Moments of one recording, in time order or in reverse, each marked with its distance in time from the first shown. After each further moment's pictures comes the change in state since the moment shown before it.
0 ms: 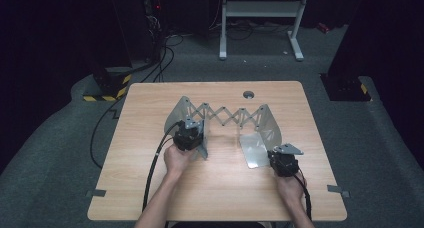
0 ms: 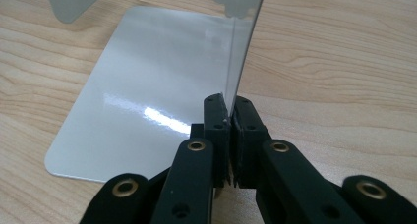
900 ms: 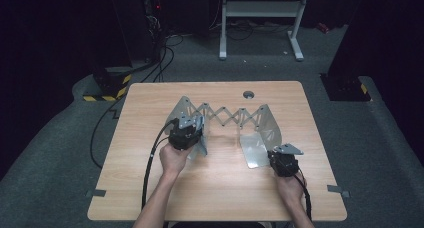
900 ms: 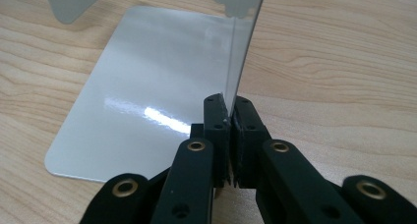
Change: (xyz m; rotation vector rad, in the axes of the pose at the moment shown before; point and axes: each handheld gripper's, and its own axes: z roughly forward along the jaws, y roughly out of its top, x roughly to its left) left arm -0.006 0.016 -0.046 -0.113 0.002 0.010; right arm 0.000 0.000 0.000 0.000 0.000 -0.001
